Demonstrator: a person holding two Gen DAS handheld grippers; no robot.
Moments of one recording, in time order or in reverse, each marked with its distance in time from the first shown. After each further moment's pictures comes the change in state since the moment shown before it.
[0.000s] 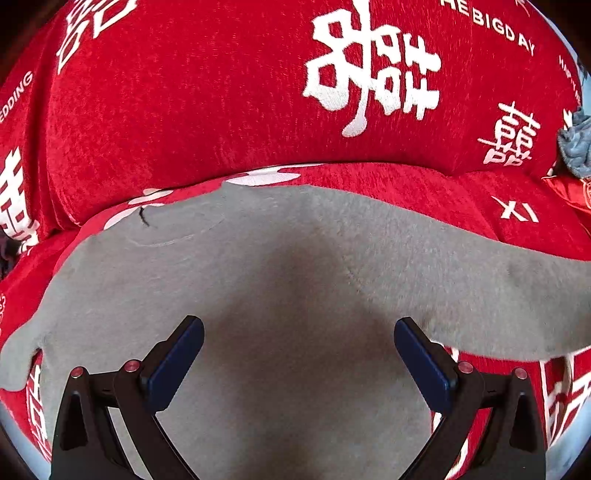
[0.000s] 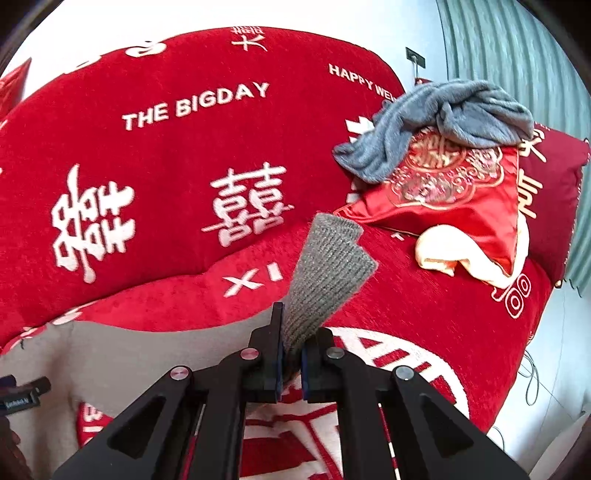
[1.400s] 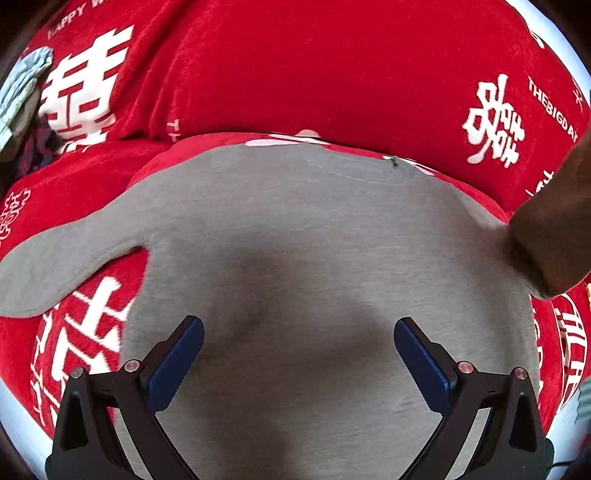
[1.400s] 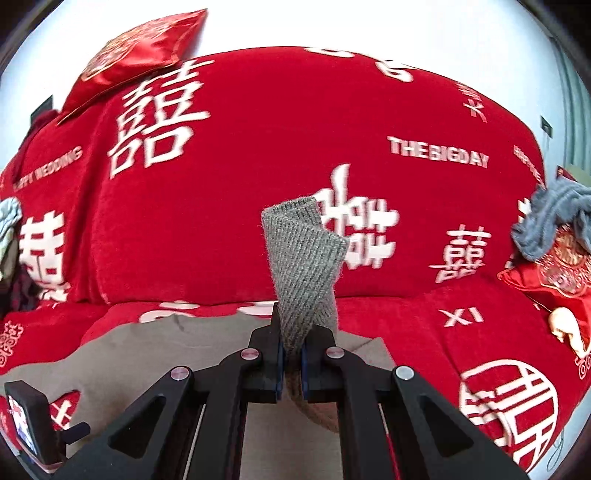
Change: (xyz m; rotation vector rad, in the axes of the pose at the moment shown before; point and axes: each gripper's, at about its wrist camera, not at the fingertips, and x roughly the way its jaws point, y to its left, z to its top) left arm -0.035 0.222 -0.102 -0.252 -0.008 -0.044; right arm -0.108 0.314 -0.021 -0.294 -0.031 0.361
